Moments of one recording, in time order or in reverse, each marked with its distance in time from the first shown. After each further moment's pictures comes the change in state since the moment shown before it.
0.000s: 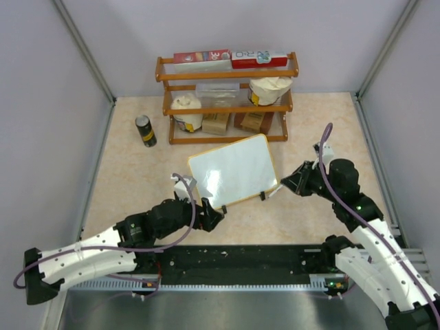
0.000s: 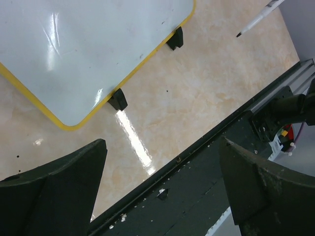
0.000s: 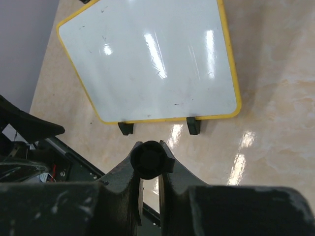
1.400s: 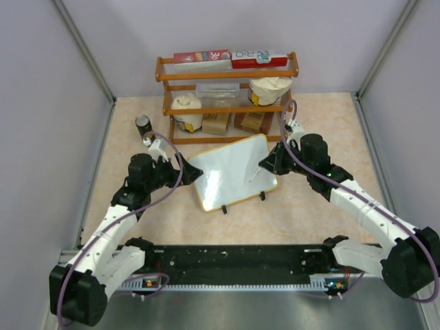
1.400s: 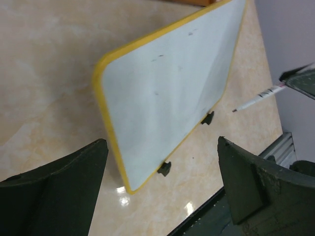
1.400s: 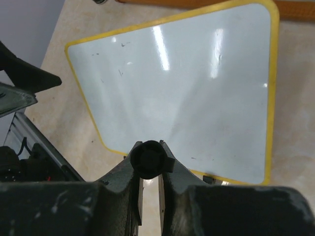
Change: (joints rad) left arm 0.829 0.294 0.174 0.156 0.653 0.158; right arm 0.133 0.446 0.183 0.260 0.039 -0.073
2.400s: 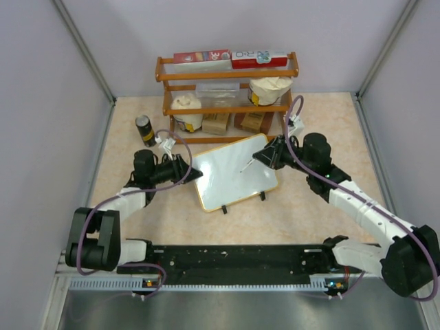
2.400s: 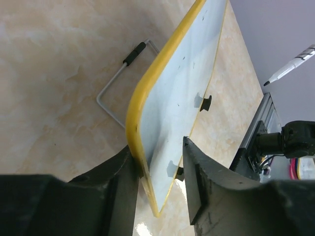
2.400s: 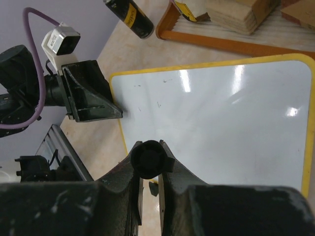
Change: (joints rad) left arm 0.181 0.431 -0.128 0.540 0.438 0.066; right arm 0.000 0.012 -0.053 0.248 -0.095 0.099
